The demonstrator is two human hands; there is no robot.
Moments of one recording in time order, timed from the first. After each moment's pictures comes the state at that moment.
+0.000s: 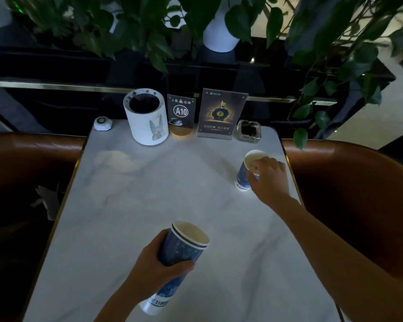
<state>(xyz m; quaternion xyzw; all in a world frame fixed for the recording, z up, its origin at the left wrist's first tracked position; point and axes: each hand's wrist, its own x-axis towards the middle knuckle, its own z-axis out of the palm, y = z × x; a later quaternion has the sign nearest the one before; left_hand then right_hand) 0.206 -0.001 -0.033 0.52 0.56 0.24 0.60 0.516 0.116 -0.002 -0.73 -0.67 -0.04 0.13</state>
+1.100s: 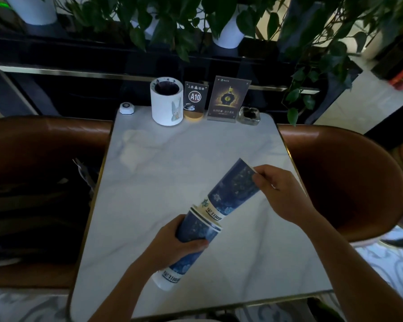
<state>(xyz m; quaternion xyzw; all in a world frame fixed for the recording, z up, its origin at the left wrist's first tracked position) 0.124 -0.100 -0.011 0.58 0.52 0.16 0.60 0.387 -0.085 0.102 -0.68 -0.63 0.25 0.29</state>
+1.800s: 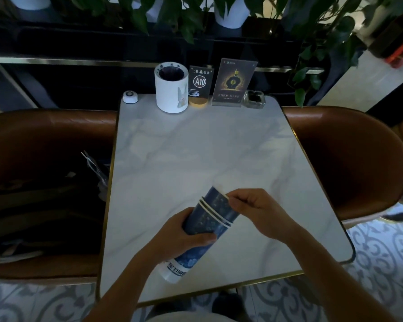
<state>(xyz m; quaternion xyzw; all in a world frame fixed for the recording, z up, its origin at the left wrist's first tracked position) 0.076 -0.101 -0.006 0.60 0.45 0.13 0.65 0.295 -0.127 0.066 -0.61 -0.59 0.45 0.28</state>
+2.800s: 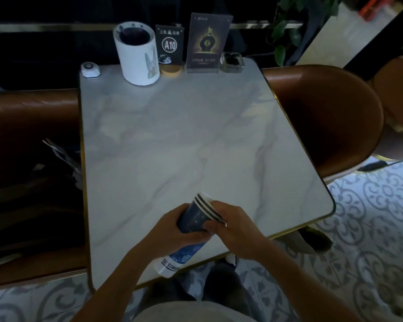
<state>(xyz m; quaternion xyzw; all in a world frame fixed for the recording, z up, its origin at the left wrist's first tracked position) 0.077 -0.122 -0.040 0.62 0.41 0.07 0.66 0.252 -0.190 0.009 -0.66 -0.58 0.40 0.26</state>
